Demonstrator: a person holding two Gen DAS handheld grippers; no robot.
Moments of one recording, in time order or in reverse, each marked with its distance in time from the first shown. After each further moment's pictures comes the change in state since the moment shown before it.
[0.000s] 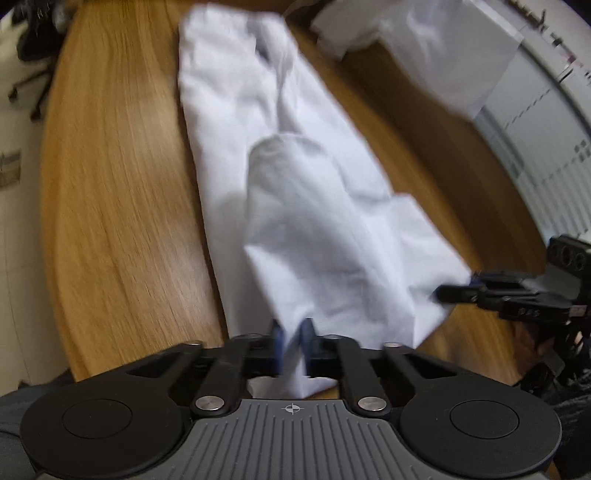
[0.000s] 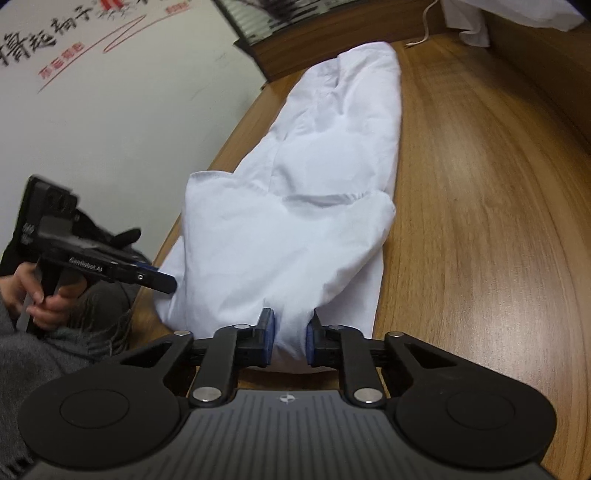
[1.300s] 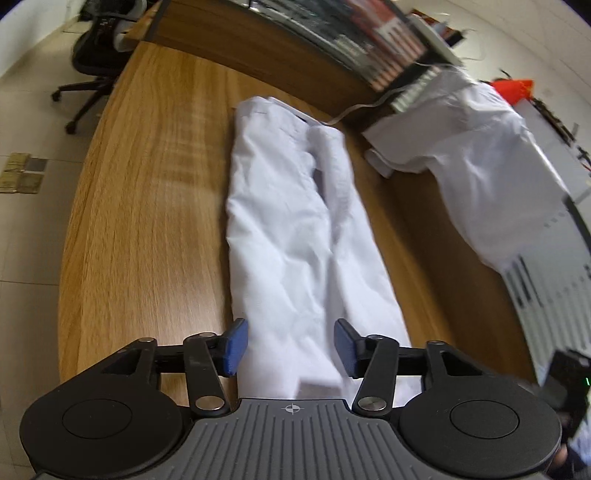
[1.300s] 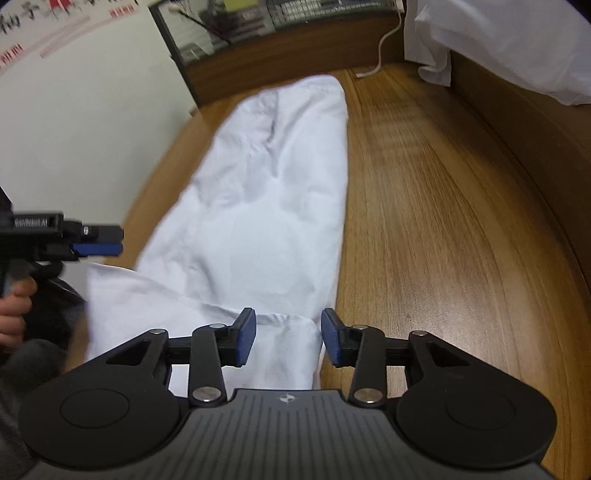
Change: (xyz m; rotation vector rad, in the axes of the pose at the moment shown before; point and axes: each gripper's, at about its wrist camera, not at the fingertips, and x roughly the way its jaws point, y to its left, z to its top) left arm 0.006 0.049 0.082 -0.193 -0.226 -0.027; right arm 0.033 -0.004 0.078 -0.011 -0.045 -0.230
